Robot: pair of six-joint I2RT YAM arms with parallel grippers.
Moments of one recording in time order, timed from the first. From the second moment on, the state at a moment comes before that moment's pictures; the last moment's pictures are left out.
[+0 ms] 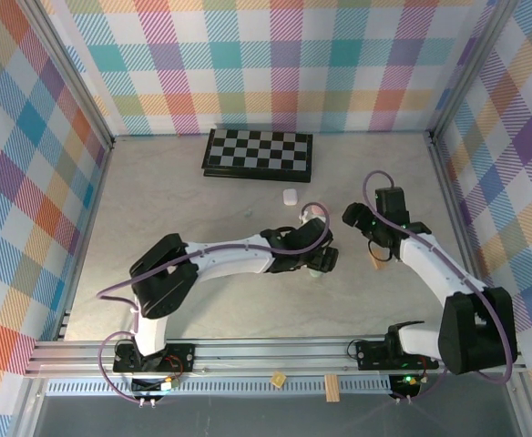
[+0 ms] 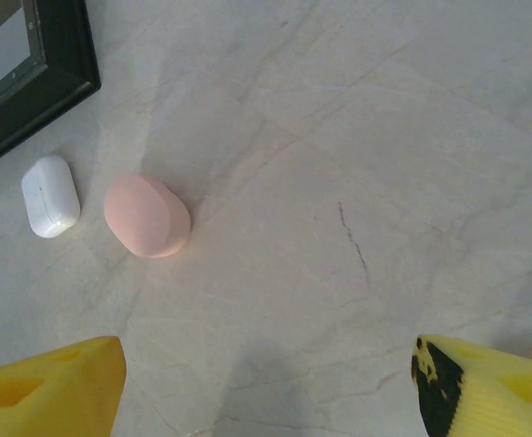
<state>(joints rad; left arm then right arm) -1.07 1.93 1.38 -0.42 -0.18 -0.63 0.17 1.24 0.74 -0.35 -0.05 0.67</state>
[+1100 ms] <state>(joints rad) -1.10 2.20 1.71 -0.78 -0.06 -0.71 0.05 1.22 0.67 -0.32 -0.17 0.62</state>
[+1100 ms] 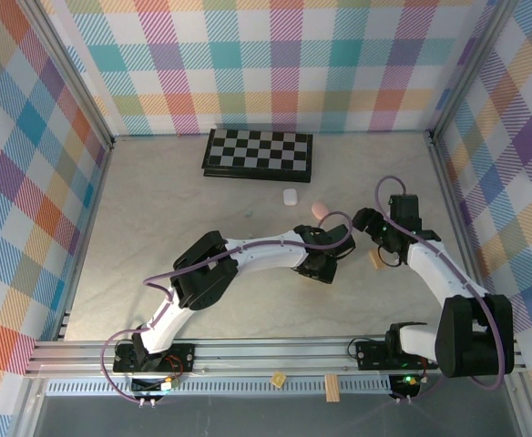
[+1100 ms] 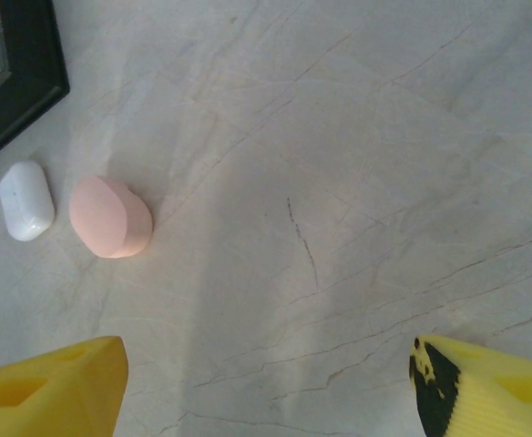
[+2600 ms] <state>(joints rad) -0.93 1.90 1.25 -0.35 0.28 -0.61 0.05 1.11 0.60 -0.39 -0.27 0.58</state>
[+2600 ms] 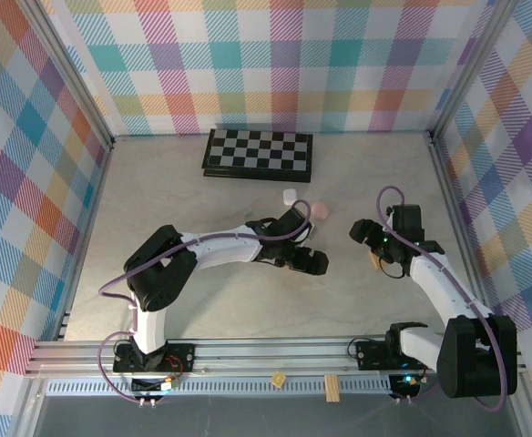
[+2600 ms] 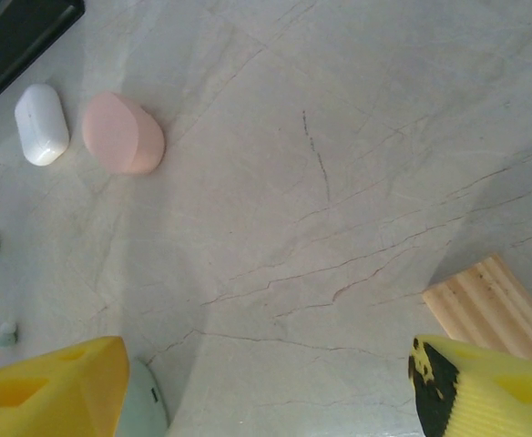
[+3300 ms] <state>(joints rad) -0.65 1.38 0.78 -0.27 0.09 -0.69 0.56 1.27 0.62 -0.34 -0.10 0.36</state>
